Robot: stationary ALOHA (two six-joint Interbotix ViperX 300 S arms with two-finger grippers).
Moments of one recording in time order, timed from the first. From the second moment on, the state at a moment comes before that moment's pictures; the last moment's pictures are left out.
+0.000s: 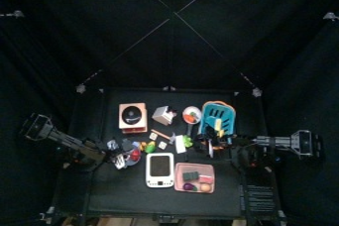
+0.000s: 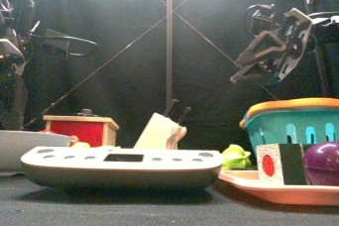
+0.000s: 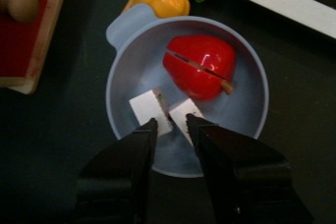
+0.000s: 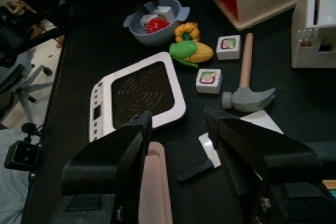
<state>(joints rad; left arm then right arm) -0.33 -0.45 1.05 0.51 0.71 -1.14 -0.24 -0.52 1.10 -0.83 -0.34 1.07</state>
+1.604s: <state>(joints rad) -0.27 -0.30 0.98 0.41 0.72 -1.14 -0.25 -0.51 1.10 -0.83 -0.34 1.07</state>
